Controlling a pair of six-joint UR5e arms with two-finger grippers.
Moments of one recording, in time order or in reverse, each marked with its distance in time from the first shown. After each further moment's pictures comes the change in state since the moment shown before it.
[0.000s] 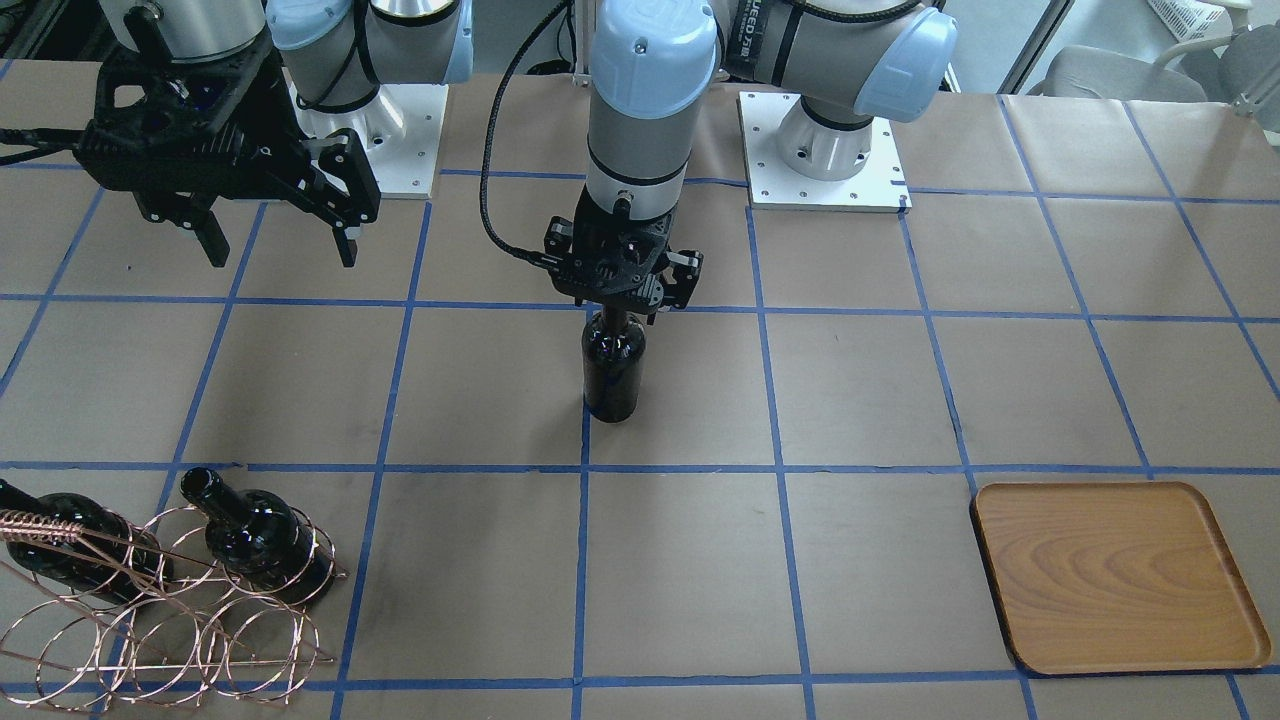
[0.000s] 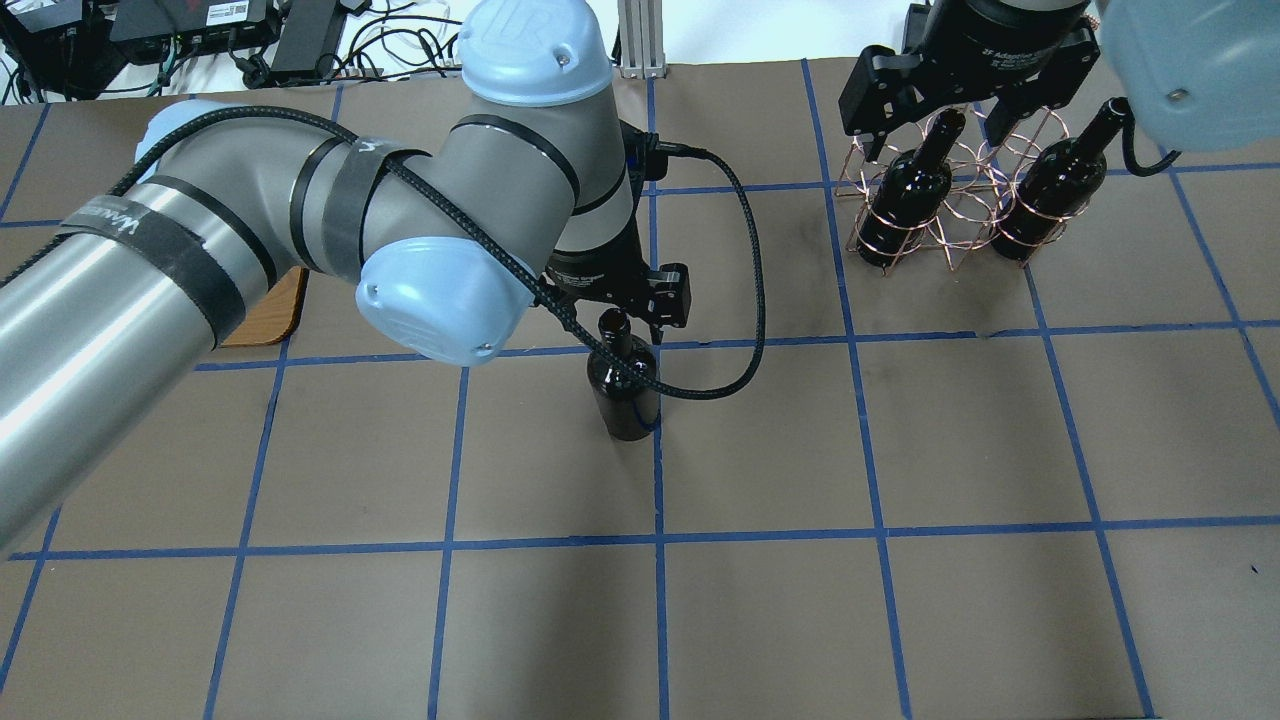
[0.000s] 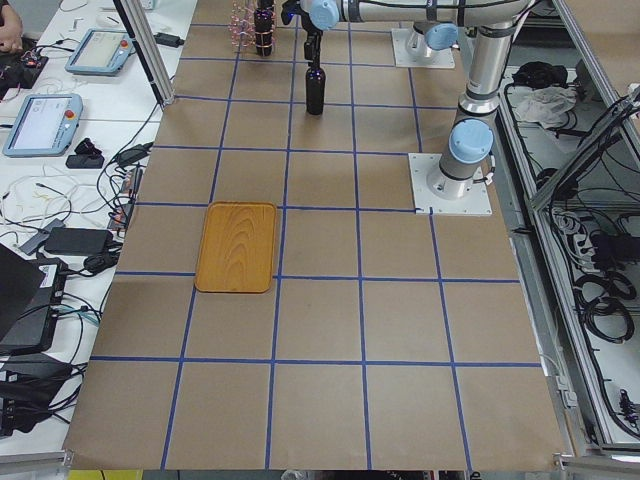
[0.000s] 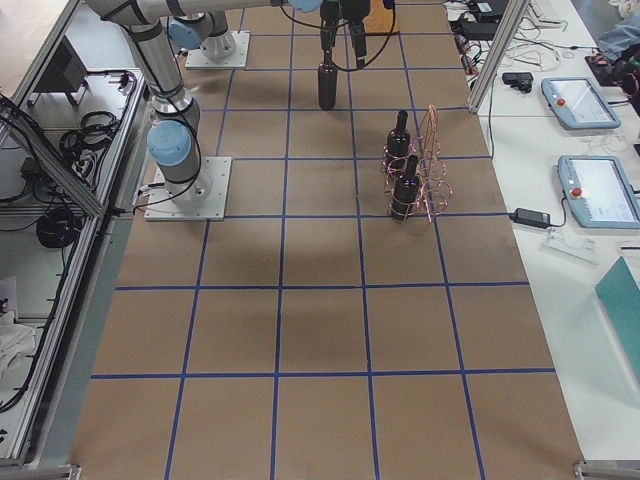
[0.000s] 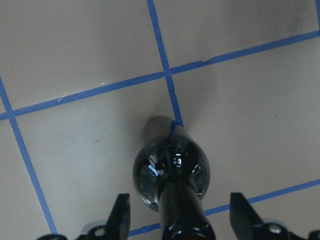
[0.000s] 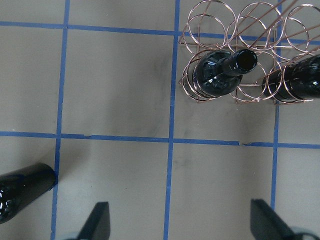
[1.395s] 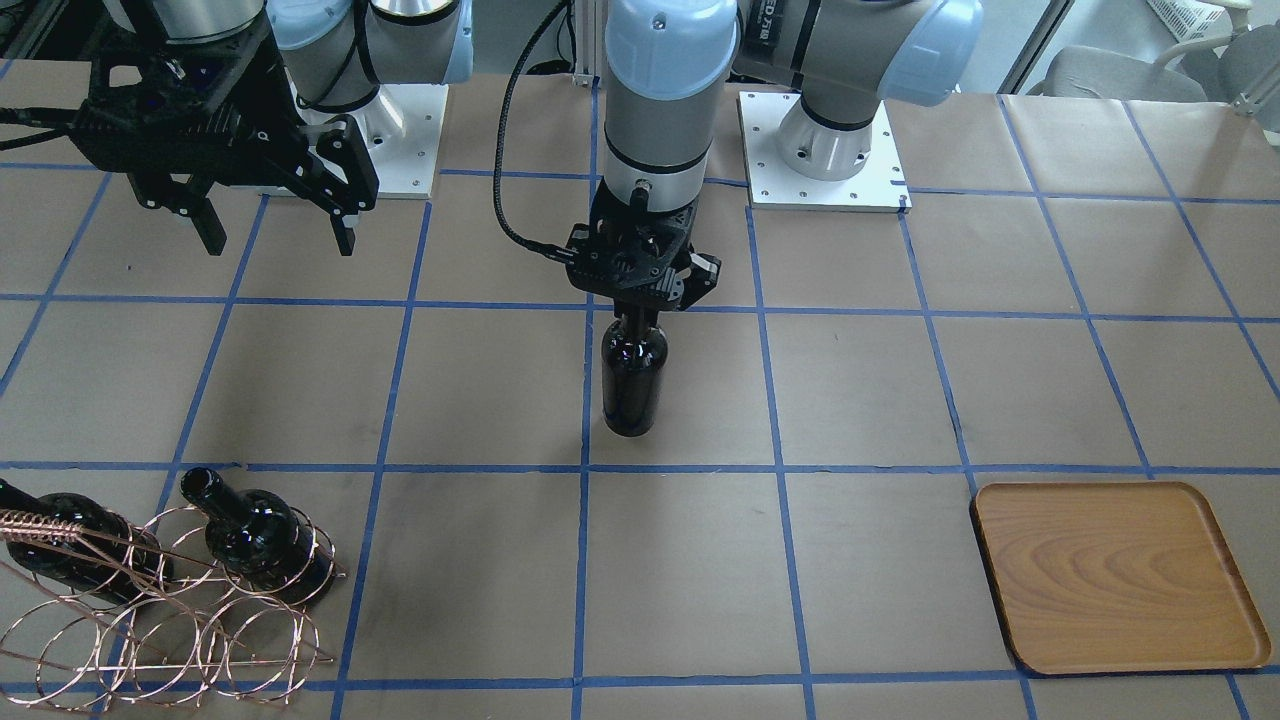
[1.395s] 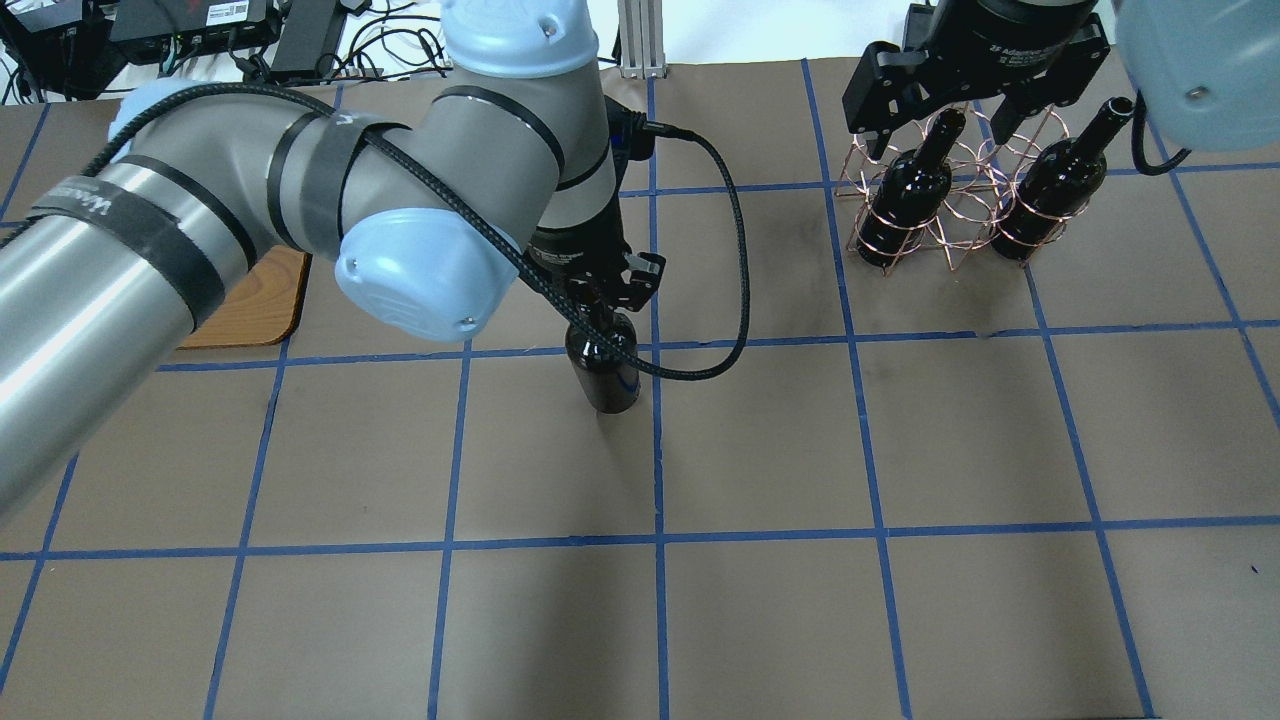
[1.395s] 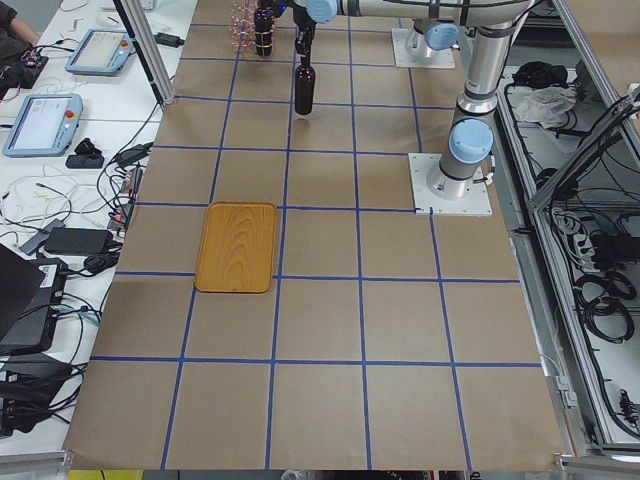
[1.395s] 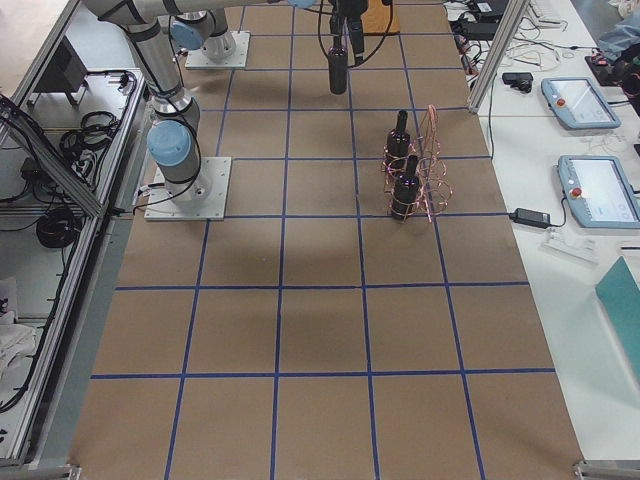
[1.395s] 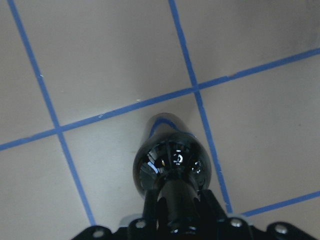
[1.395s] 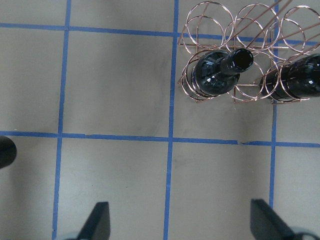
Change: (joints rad) left arm 0.106 0.013 0.122 -0.107 0.076 0.142; right arm 0.002 -0.010 -0.004 0.006 -0.001 0.004
